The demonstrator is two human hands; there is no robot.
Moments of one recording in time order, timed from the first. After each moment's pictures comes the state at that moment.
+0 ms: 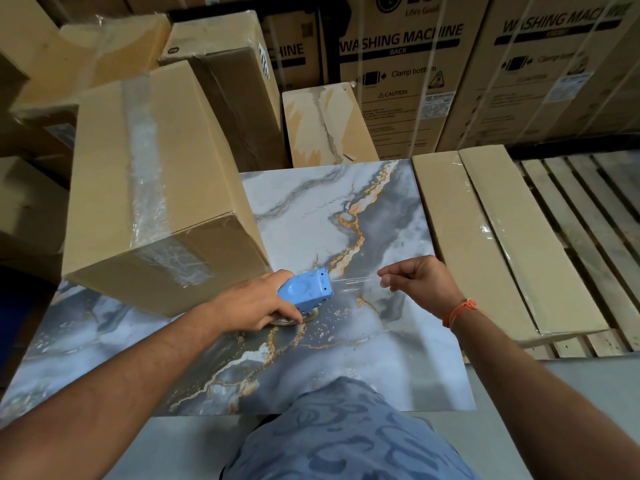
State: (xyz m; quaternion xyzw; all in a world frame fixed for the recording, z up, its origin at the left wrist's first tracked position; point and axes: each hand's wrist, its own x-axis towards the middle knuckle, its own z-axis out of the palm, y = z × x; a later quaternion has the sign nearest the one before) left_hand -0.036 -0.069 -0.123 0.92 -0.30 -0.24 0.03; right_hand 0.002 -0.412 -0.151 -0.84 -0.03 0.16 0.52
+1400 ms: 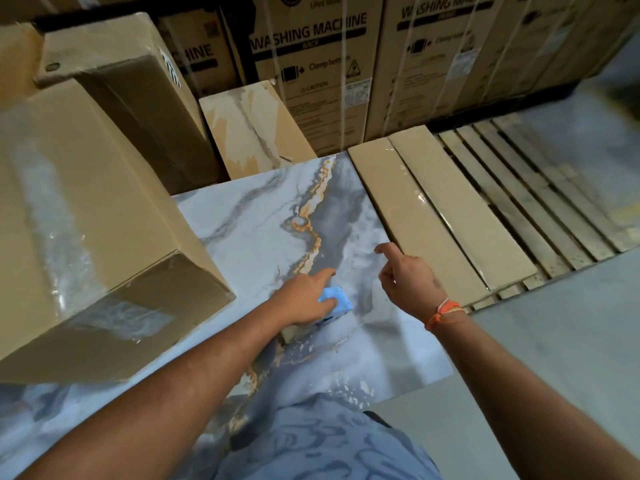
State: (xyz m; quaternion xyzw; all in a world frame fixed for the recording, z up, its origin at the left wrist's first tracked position) left_hand 0.018 -0.189 -0.160 0.91 -0.21 -0.30 0.17; right_hand -0.020 -0.419 -0.152 -0.97 -0.03 0.00 0.23
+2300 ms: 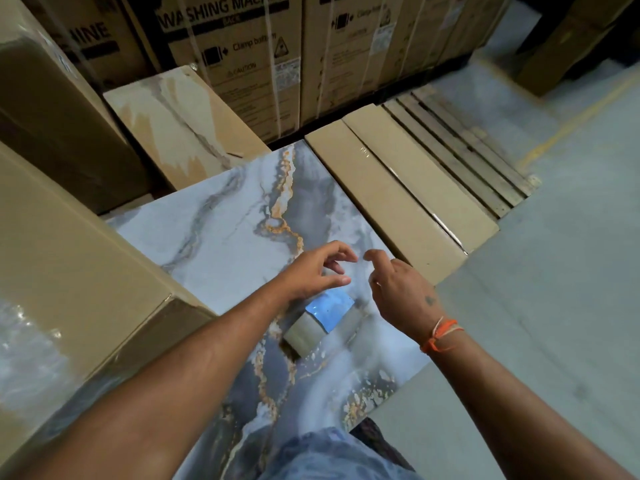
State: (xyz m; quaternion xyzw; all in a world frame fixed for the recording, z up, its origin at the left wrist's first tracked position) left_hand 0.083 -0.189 -0.180 0.72 -0.32 -0.38 0.49; right_hand -0.051 -0.348 -0.136 -0.99 0.06 -0.06 0.10
